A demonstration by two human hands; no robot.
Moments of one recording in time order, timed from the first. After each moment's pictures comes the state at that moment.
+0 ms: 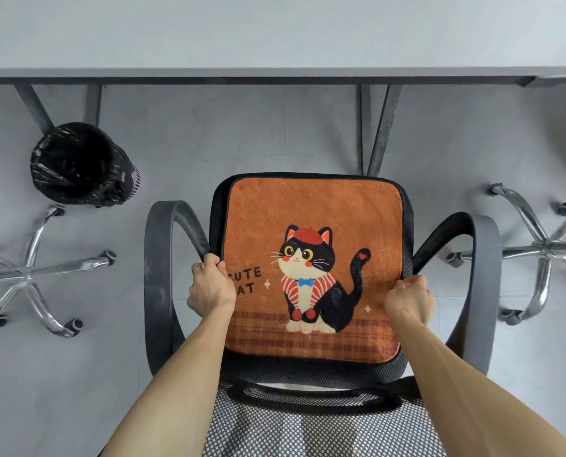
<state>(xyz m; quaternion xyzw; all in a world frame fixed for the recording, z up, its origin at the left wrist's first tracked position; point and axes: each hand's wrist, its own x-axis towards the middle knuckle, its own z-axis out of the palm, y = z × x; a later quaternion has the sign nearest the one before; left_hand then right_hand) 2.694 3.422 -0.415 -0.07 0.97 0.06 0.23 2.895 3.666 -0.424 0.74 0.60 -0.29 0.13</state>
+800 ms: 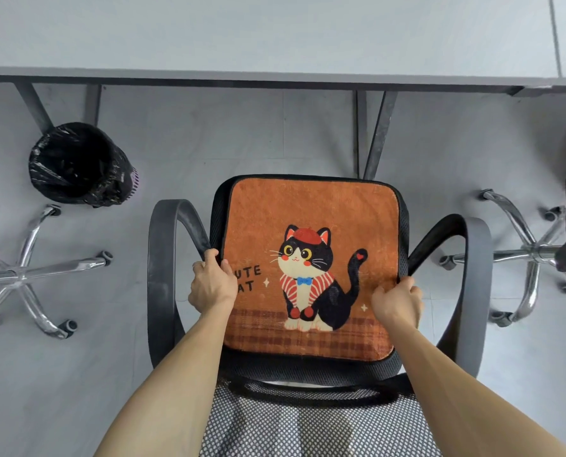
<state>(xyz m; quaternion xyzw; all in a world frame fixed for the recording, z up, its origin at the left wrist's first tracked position) 2.691 3.420 -0.415 -0.06 0.96 0.08 0.26 2.893 3.648 -0.410 0.67 0.66 -0.28 0.20</state>
